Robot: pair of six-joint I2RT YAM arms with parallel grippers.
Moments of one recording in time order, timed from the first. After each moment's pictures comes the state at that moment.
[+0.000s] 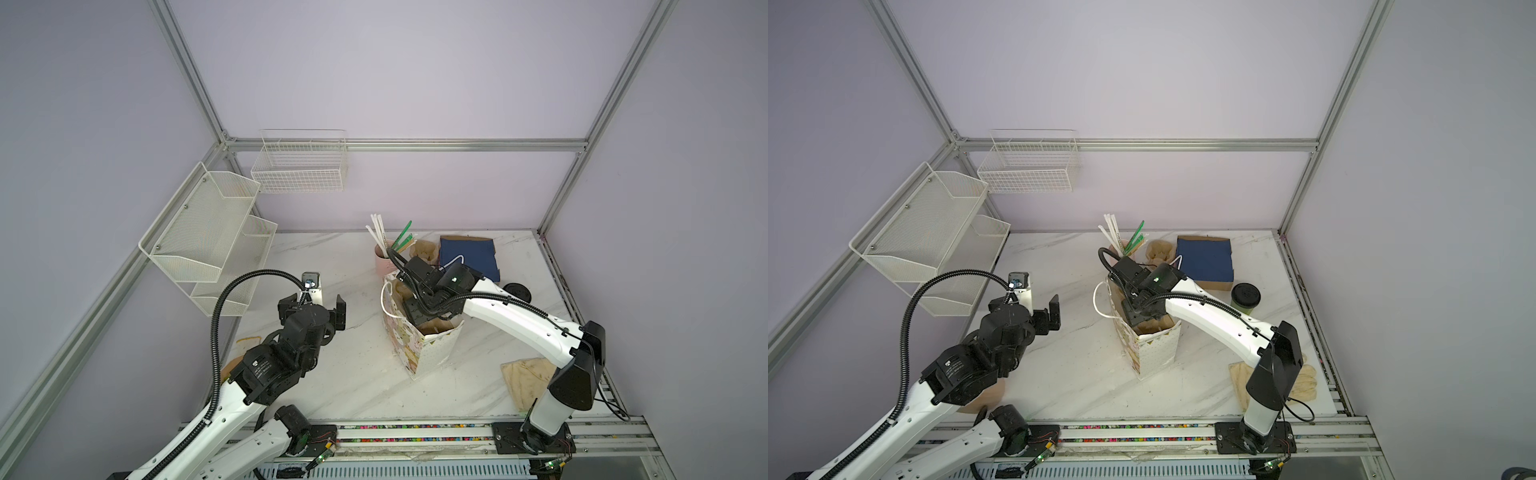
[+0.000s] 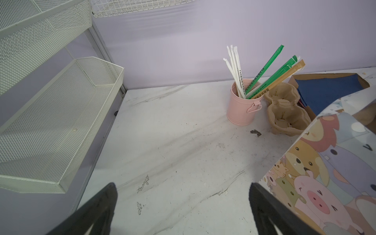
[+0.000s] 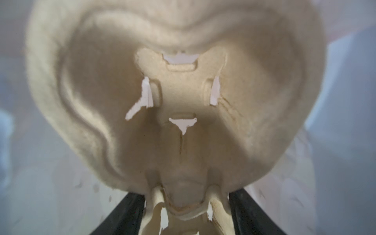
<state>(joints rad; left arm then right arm) -0.71 0.74 0.93 -0.68 -0.74 -0.23 0.93 1.71 1.67 -1.16 0.21 0.45</state>
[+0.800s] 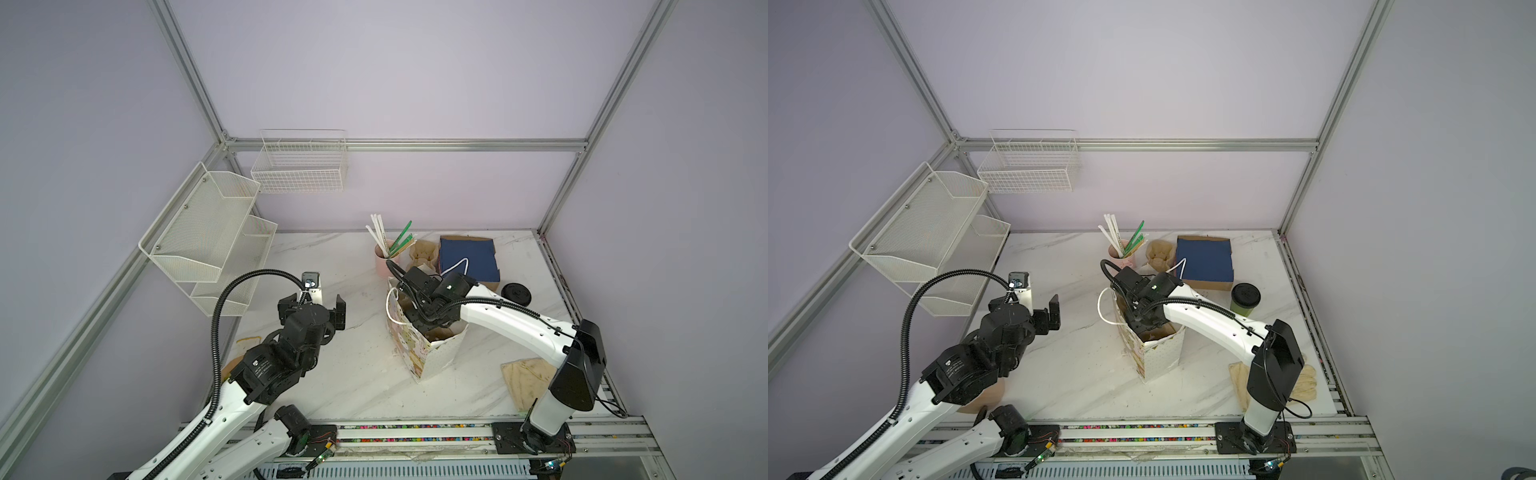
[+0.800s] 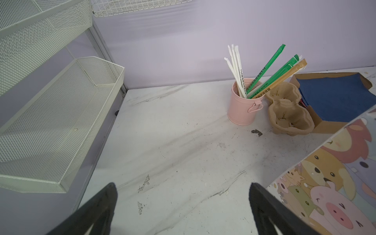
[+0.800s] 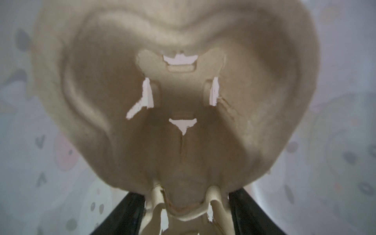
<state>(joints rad) -0.70 0.74 0.93 -0.68 -0.74 -0.23 0.93 1.70 1.56 -1.11 0.16 0.43</state>
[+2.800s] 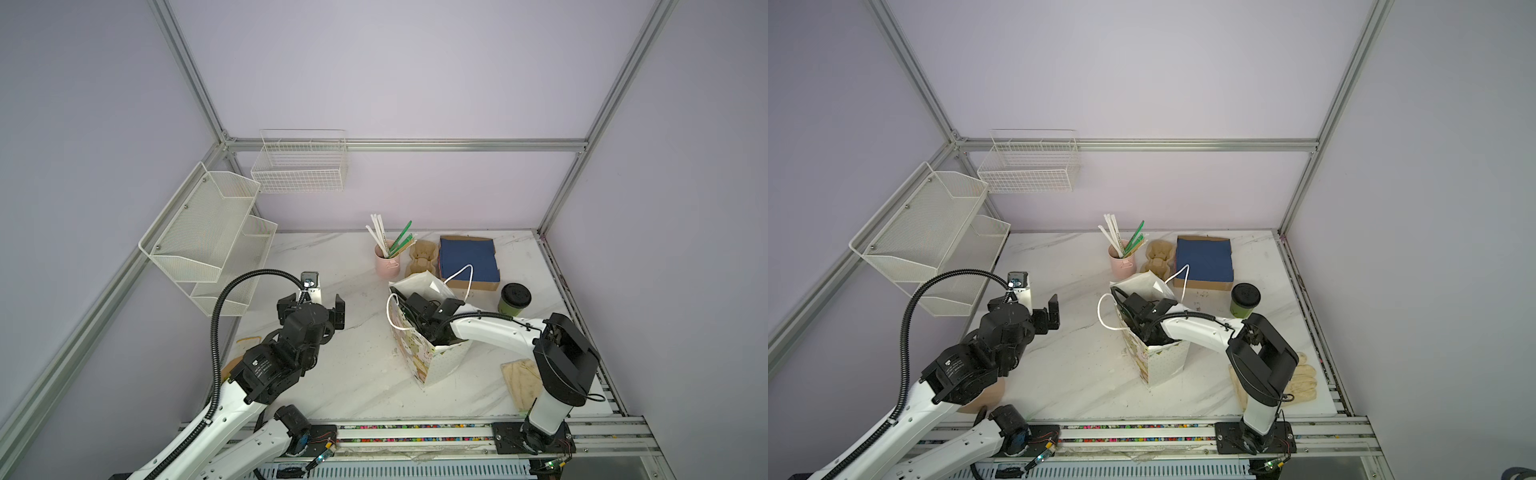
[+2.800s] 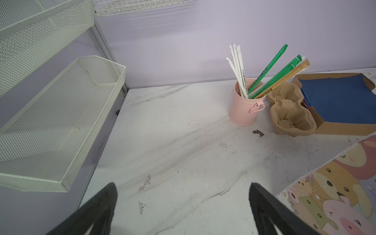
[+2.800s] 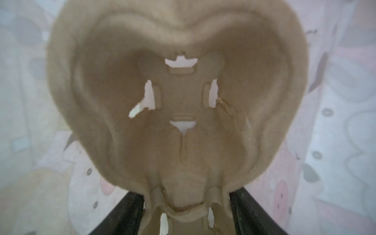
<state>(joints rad) -0.69 0.74 0.93 -0.68 -0.74 -0.23 0.91 1.74 1.19 -0.76 0.02 0.43</state>
